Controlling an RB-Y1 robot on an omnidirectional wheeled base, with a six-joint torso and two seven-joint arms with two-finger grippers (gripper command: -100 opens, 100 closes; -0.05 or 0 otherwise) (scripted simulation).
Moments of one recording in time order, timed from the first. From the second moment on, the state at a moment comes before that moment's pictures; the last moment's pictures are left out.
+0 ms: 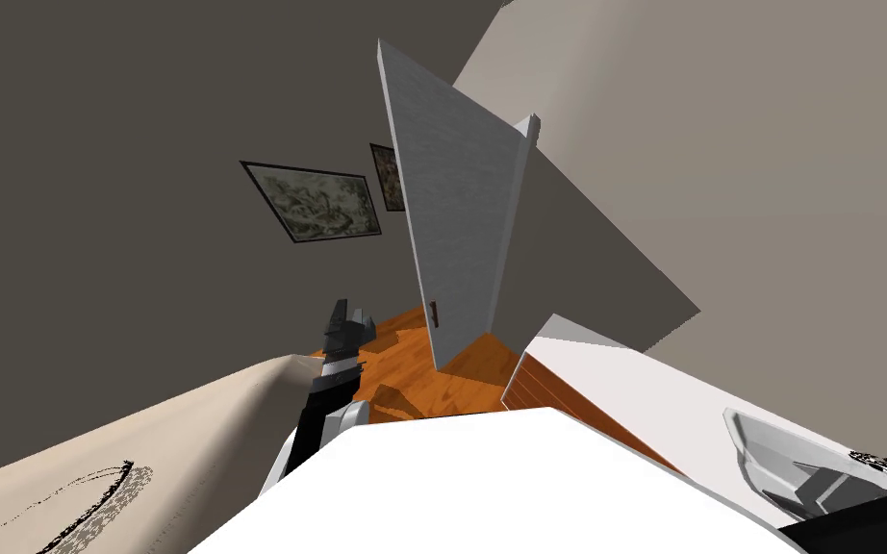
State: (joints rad) left arm 0.53 -0.02 0.02 -2.29 -0.02 -0.39 -0.09; right arm 0.43 -1.22 0.28 -0.51 0.61 -0.67 0.45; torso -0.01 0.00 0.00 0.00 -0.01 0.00
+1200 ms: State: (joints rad) left arm 0.53 -0.02 0.02 -2.29 -0.02 -0.39 -0.09; right arm 0.45 -1.24 0.33 -0.46 0.47 -0.64 0.51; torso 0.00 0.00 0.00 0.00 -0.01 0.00
